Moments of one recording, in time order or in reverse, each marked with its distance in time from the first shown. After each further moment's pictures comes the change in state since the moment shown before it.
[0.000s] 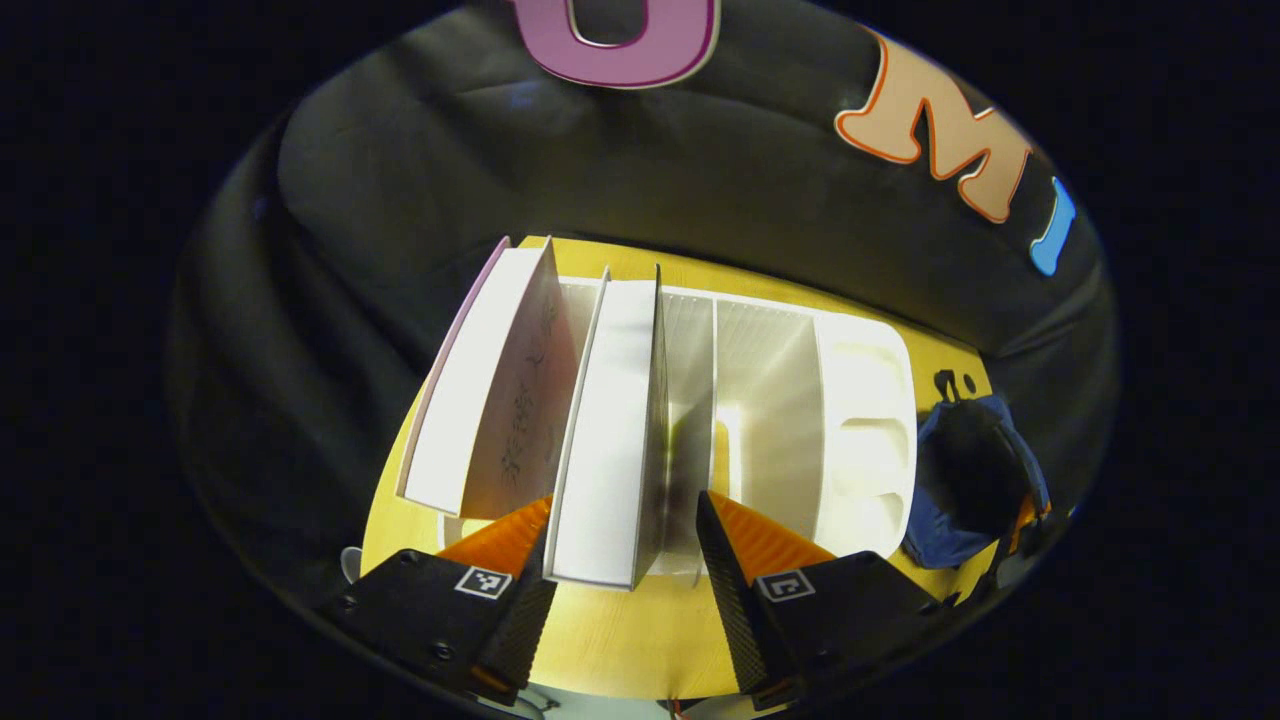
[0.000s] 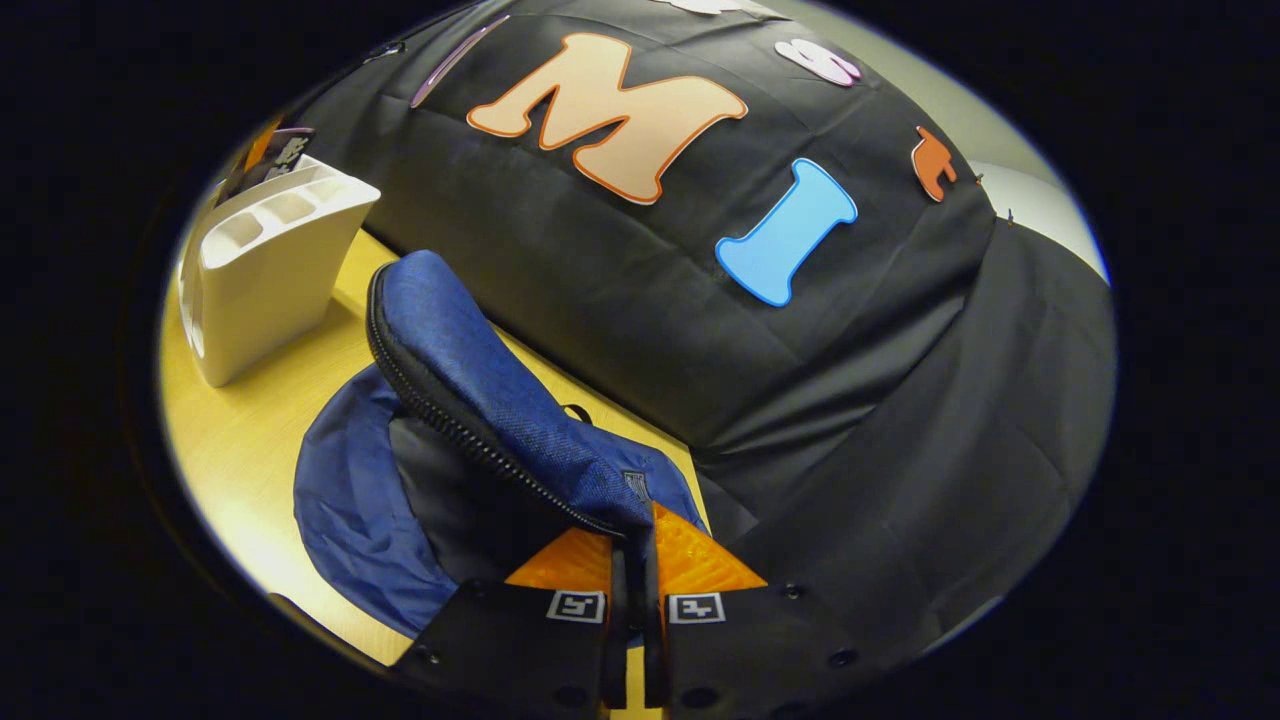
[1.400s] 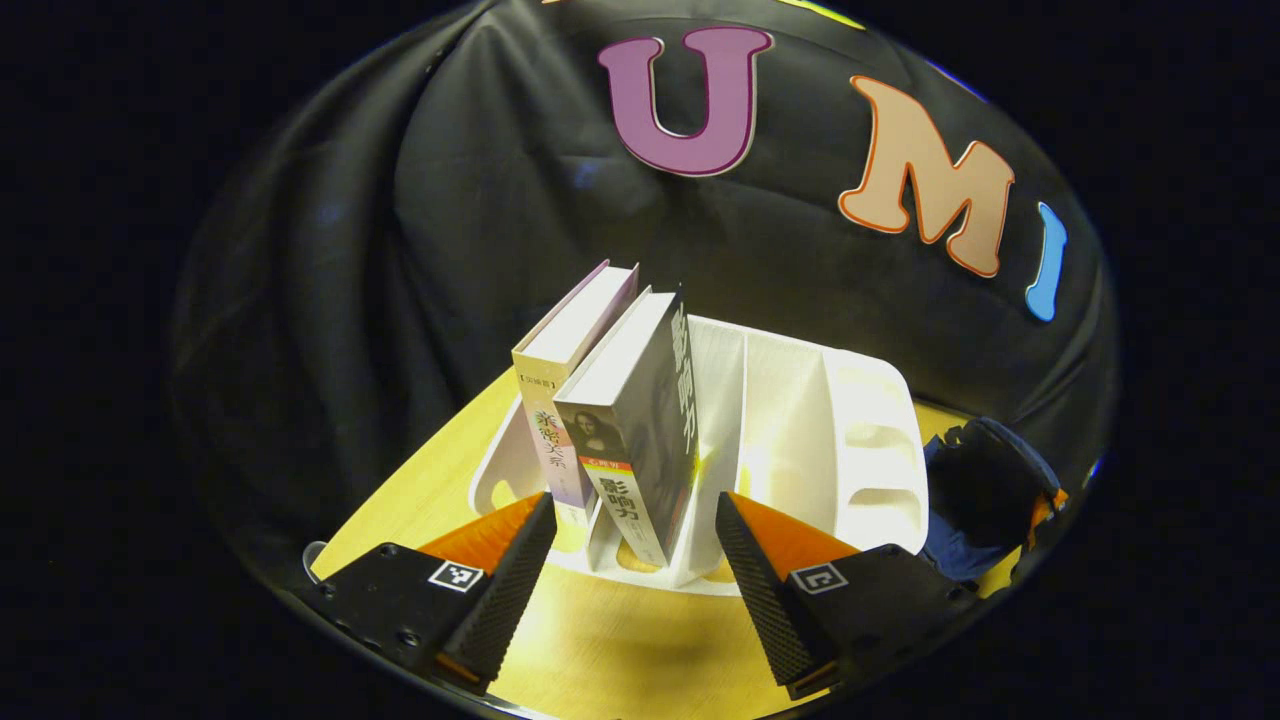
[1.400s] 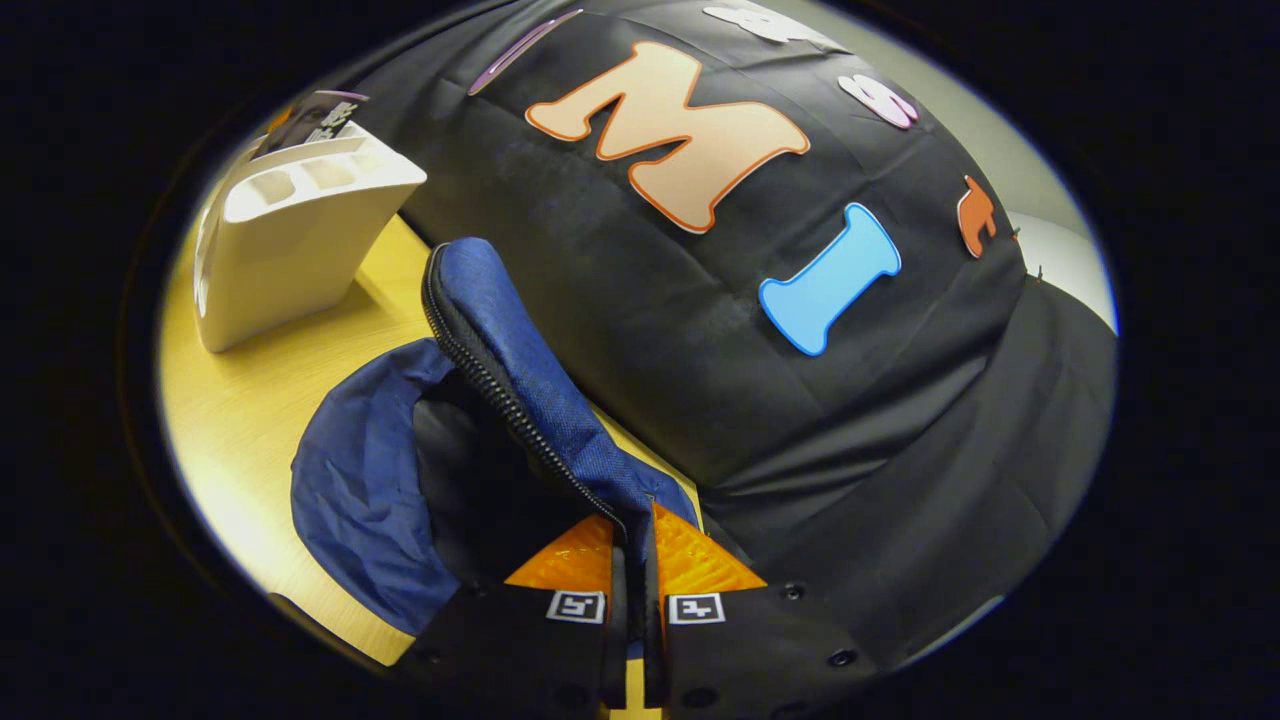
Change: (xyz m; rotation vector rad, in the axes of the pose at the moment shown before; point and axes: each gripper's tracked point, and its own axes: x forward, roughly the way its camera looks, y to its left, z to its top) left arm -0.020 0.019 -0.047 -0.182 -0.395 0.041; right arm 0.017 0.020 0.021 -0.112 -0.081 0.037
